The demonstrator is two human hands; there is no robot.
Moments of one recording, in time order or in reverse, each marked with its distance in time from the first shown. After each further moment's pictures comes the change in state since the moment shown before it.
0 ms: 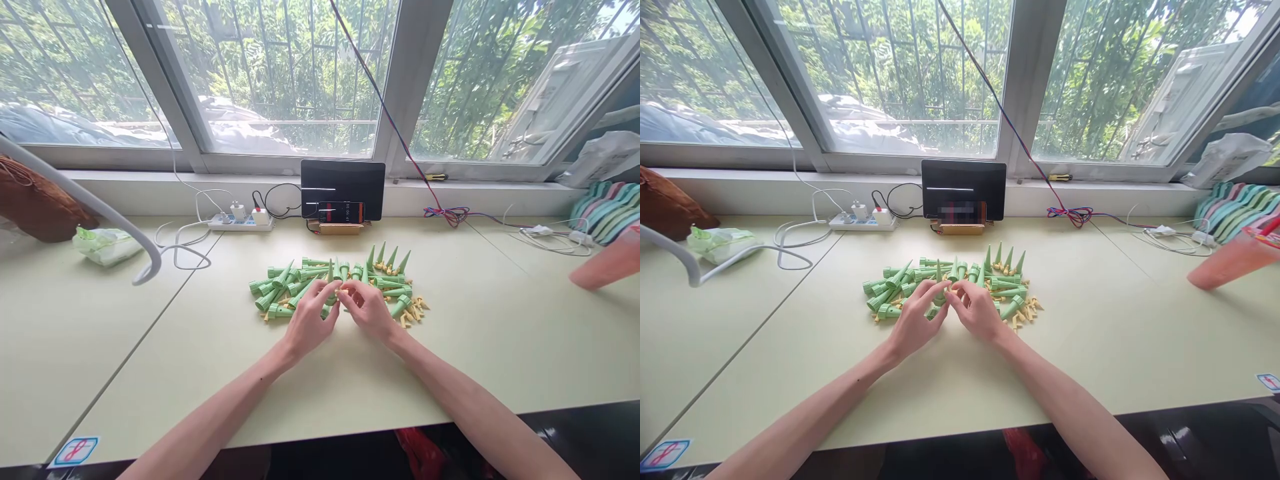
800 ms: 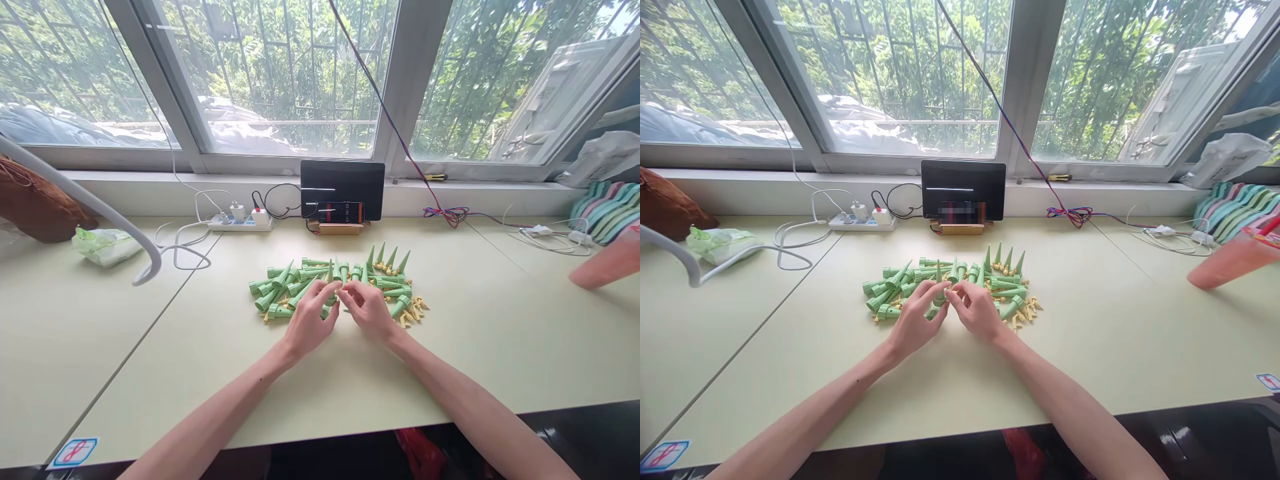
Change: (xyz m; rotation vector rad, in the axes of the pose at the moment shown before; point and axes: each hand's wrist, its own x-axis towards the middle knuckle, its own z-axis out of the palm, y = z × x) left_hand 0.000 0.000 0.000 -0.006 -0.002 0.001; right_hand -0.001 0.000 0.000 -0.020 0.023 0.004
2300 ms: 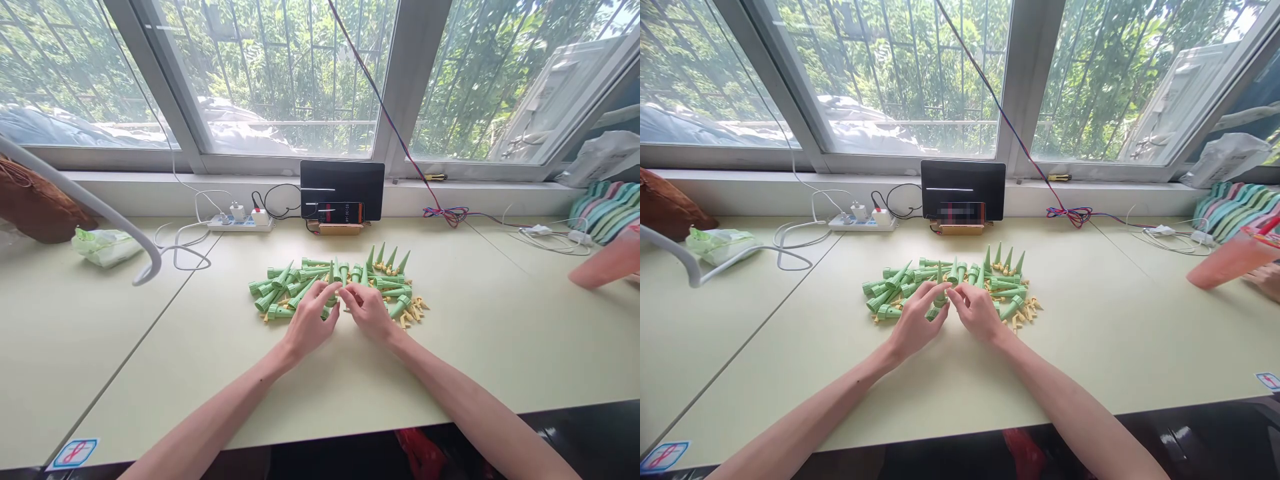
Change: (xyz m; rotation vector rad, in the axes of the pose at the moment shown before) left_hand 0.000 0.000 0.001 -0.002 -0.010 0.001; right_hand -0.001 0.002 0.001 0.017 -0.040 0.050
